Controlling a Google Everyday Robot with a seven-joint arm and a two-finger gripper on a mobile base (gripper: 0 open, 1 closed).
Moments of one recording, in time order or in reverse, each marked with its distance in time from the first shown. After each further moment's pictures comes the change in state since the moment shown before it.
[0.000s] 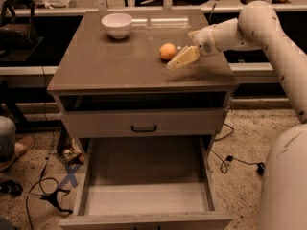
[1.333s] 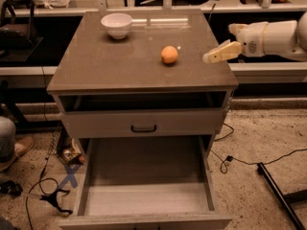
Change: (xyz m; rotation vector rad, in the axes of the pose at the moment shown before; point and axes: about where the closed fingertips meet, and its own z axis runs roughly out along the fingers) arm 0.013 -0.020 -0.119 0.158 -0.151 0.043
